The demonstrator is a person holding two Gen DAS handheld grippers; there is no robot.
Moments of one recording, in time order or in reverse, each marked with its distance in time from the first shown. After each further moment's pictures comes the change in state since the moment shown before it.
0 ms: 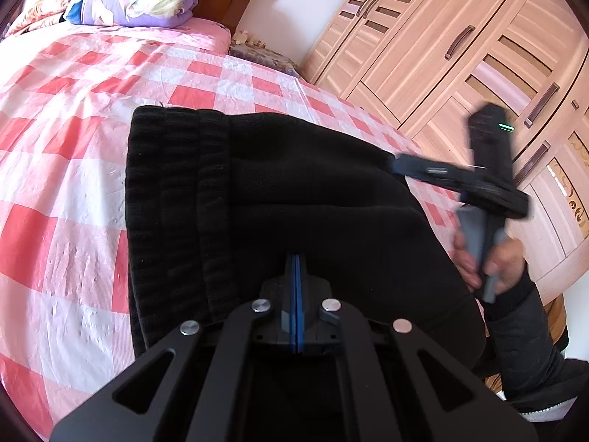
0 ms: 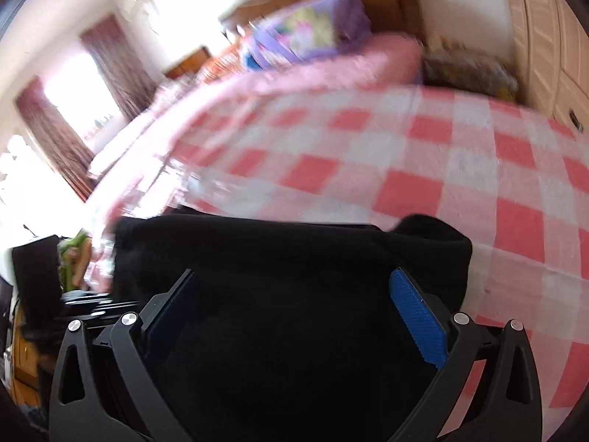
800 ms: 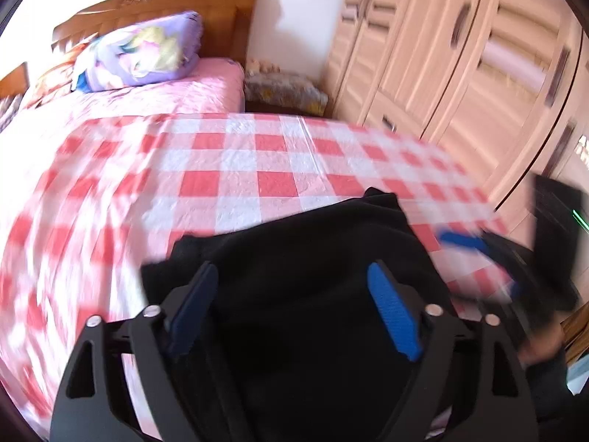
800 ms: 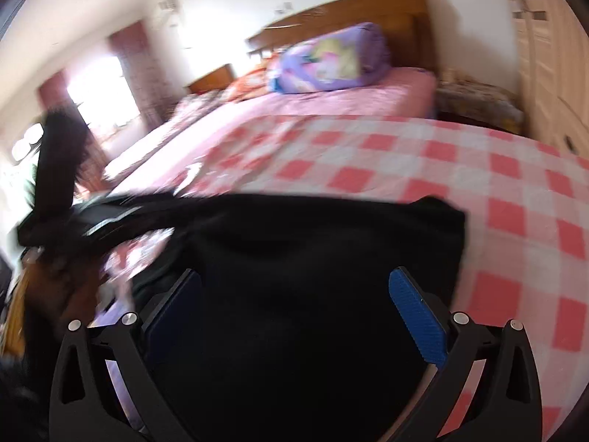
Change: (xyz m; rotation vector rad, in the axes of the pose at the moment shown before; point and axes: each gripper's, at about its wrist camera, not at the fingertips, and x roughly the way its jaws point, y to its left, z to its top) left arm -0.008 -0.074 0.073 0.184 -0.002 0.253; right arm -0.082 0.061 -0.063 -0.116 -0.164 0.079
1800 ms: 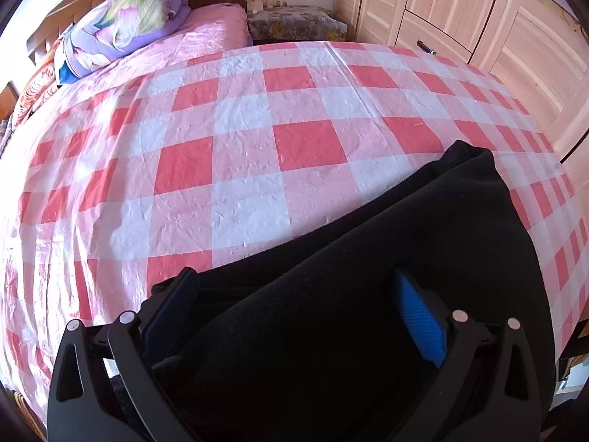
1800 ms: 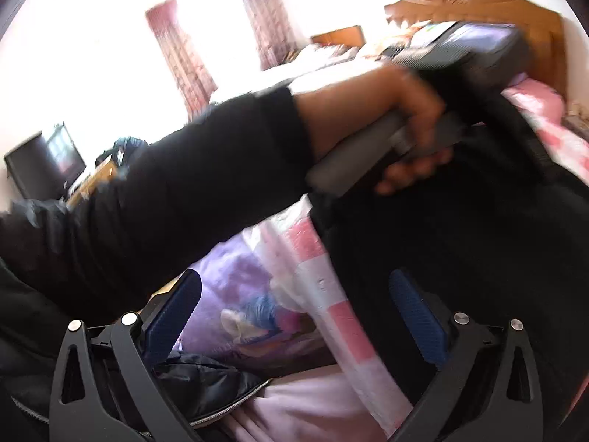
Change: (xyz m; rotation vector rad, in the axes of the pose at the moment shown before) left arm 0.121 0.012 0.028 0.091 0.241 0.144; right arm 0.026 0.130 -0.062 -0.270 0.125 0.320
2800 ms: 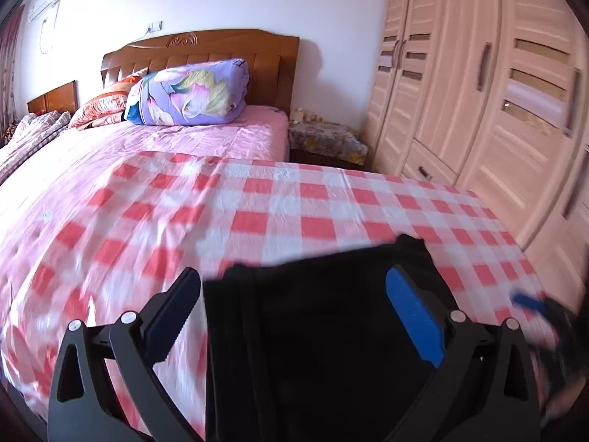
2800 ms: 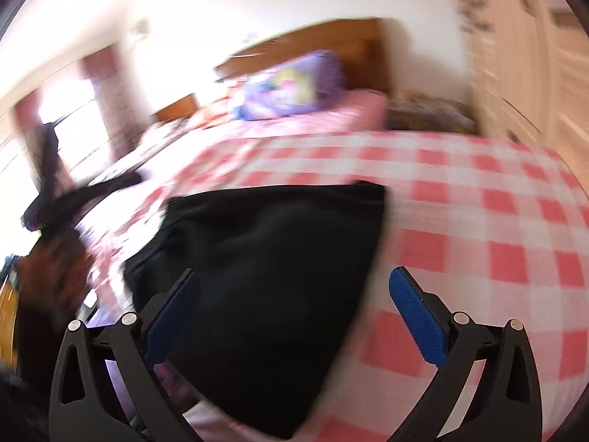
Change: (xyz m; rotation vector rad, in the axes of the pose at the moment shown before) left arm -0.162 0.001 -0.108 -0.202 -0.467 0.020; right arm -0.126 -0.102 -0.026 0.380 -0.230 -0.567
